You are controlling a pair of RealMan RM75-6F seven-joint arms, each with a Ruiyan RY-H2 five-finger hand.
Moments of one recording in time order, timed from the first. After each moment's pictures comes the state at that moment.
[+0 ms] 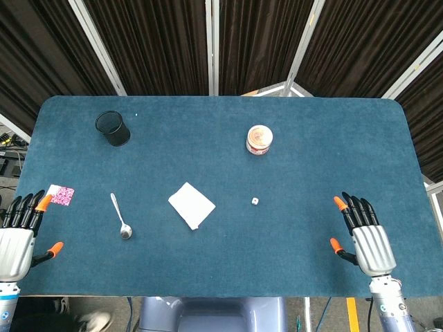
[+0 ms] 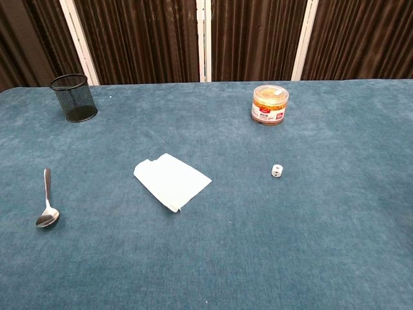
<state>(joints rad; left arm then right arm) -0.05 -1.22 -0.03 -1.61 1.62 1.61 0.15 0.14 -1.27 0.05 -1.66 -1.60 1.50 -0.11</state>
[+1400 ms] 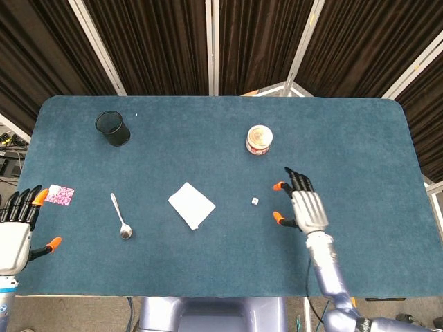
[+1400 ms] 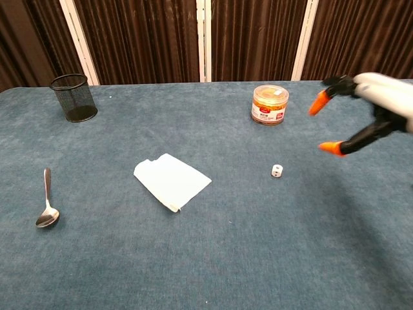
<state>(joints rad) -0.07 -1.21 -0.05 -1.59 1.58 1.57 0.09 0.45 -1.57 0.29 -1.74 -1.08 1.20 -0.39</state>
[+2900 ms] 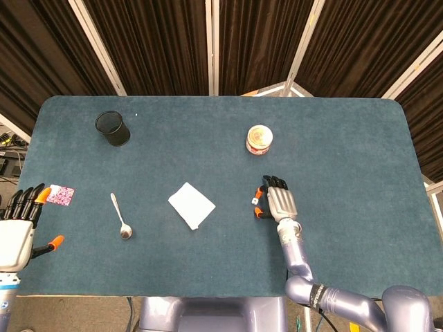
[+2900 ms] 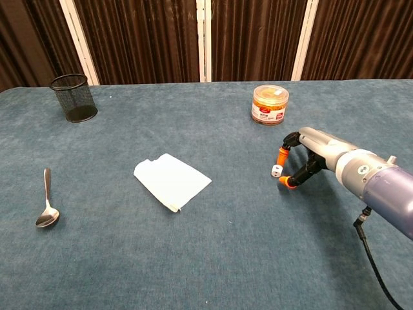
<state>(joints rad) -0.09 -1.21 -0.05 -1.59 1.56 1.55 0.07 0.65 -1.86 0.33 -1.27 -0.83 1.02 -0.37</state>
